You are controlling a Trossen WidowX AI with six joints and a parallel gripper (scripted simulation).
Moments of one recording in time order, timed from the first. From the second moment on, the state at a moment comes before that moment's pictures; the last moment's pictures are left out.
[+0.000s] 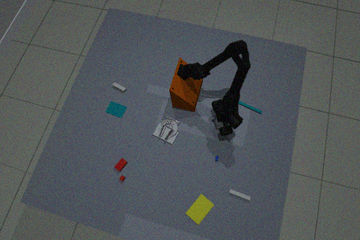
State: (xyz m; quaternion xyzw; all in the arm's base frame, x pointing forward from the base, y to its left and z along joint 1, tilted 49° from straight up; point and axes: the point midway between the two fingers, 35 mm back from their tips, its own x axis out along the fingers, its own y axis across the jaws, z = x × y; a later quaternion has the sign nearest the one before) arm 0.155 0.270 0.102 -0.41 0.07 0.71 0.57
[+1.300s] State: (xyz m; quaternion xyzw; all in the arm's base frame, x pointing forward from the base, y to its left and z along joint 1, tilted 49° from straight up) arm 0.155 0.271 0.100 -0.41 0.07 0.71 0.57
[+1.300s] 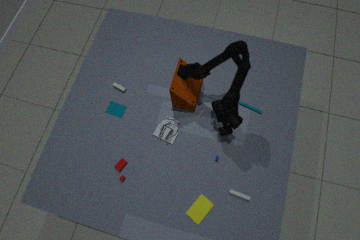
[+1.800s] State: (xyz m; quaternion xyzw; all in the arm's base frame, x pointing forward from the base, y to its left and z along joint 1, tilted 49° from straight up) arm 0.157 0.258 0.108 -0.41 0.07 0.71 0.57
